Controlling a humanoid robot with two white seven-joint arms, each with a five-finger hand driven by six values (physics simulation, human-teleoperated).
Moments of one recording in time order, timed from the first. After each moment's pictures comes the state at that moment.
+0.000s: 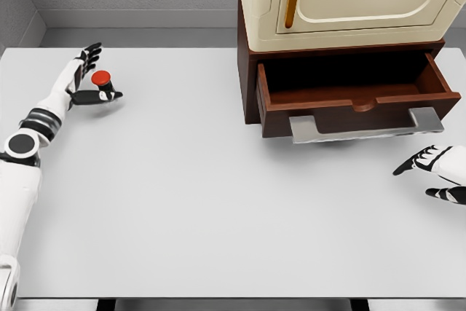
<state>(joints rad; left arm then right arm) -0.61 0.31 -0.11 -0.66 -0.01 -0.34 -0.25 0.28 -1.15 0.01 -1.68 0.21 -0.61 0.25</state>
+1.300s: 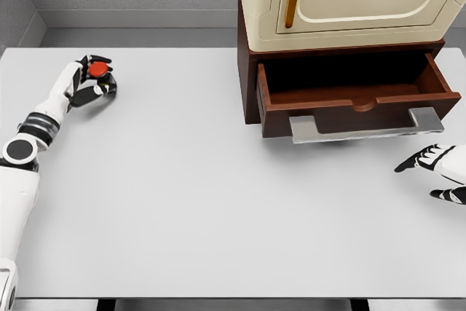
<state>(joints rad) -0.60 0.32 -0.11 -0.66 -0.02 -0.41 -0.25 0.28 -1.16 0.01 -1.67 0.21 -0.61 0.25</state>
